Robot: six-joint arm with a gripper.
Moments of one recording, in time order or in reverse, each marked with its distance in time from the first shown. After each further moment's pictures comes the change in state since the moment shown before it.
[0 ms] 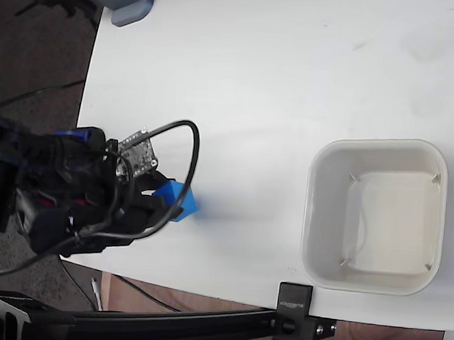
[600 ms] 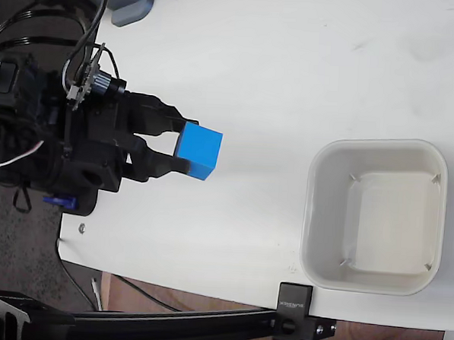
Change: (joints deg) arm -23.0 12.1 6.2 -38.6 22.3 35.3
